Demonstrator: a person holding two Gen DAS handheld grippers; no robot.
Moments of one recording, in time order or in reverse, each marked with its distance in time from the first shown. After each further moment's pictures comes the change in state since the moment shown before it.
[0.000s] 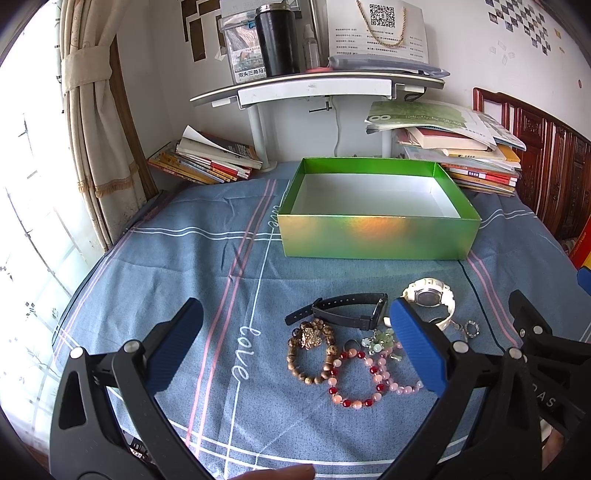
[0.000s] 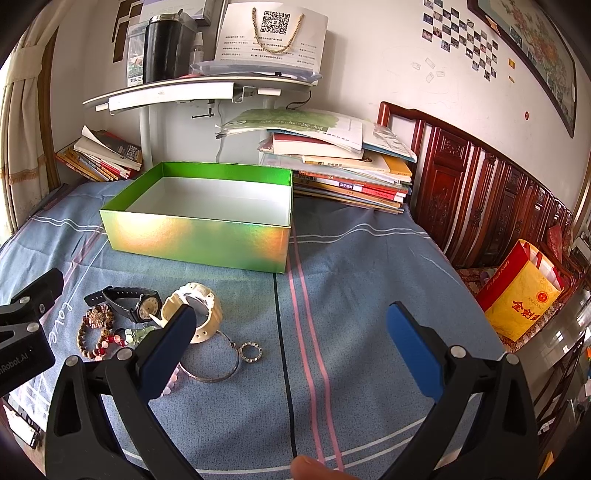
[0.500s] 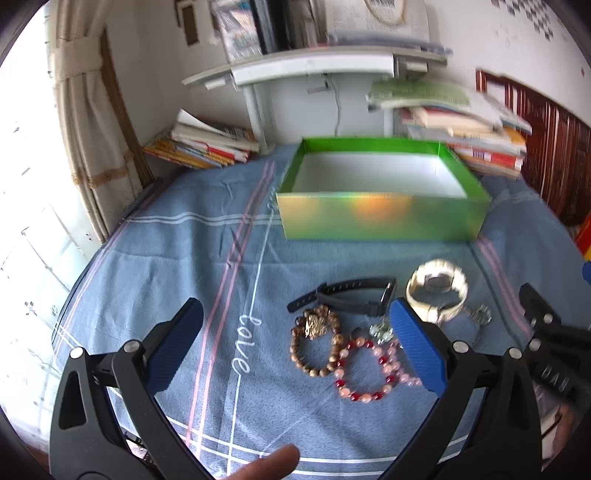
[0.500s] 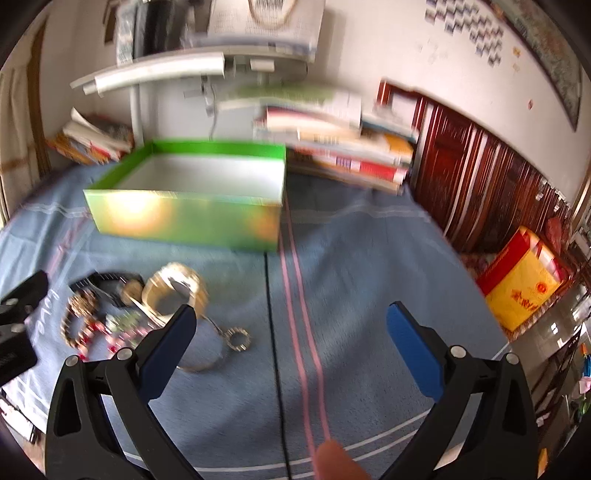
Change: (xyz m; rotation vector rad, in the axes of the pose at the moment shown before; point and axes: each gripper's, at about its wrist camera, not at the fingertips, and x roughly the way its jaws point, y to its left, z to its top) left arm 0.025 0.001 -0.002 0.037 0.099 -0.006; right arm 0.031 -0.012 -0.004 0.003 0.127 0.000
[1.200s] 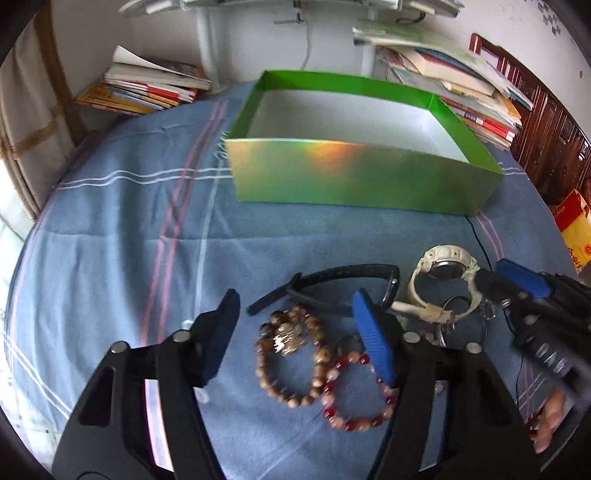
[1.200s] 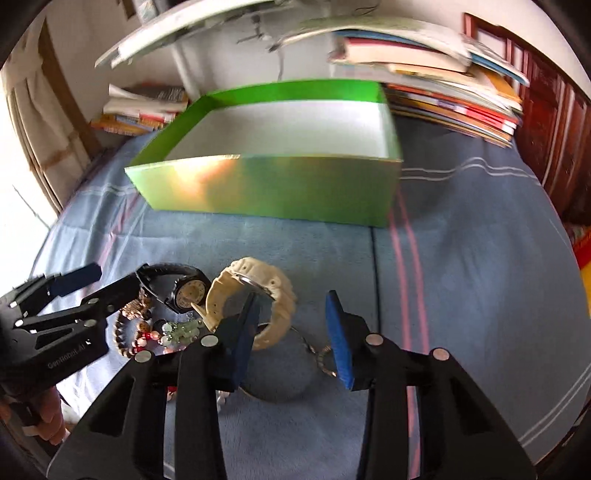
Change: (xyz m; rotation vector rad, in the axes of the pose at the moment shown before) left arm 0.086 0.001 0.021 -0.005 0.226 -0.211; right arm 0.065 0.037 0.027 -0.013 0.219 0.340
